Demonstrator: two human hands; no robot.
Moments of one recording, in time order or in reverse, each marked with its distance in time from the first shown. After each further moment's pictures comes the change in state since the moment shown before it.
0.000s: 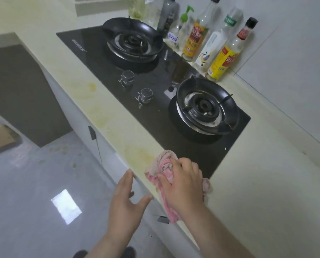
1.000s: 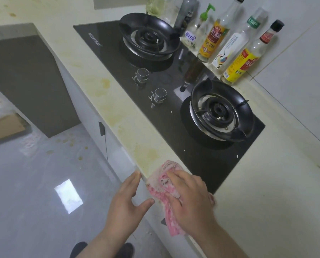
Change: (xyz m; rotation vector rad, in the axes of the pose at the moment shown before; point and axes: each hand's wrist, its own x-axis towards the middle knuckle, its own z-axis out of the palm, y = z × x) left_hand 0.007 -0.015 -0.018 0.007 -0.077 0.093; right_hand -0.020 0.014 0.002 0.029 -0.077 -0.268
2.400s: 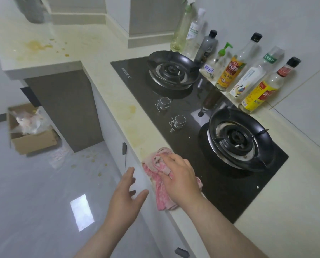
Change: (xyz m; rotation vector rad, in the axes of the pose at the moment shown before) left_hand 0.038 0.028 -0.052 -0.054 0.166 -0.168; right_hand 0.113 -0.047 0.000 0.303 -0.126 -0.039
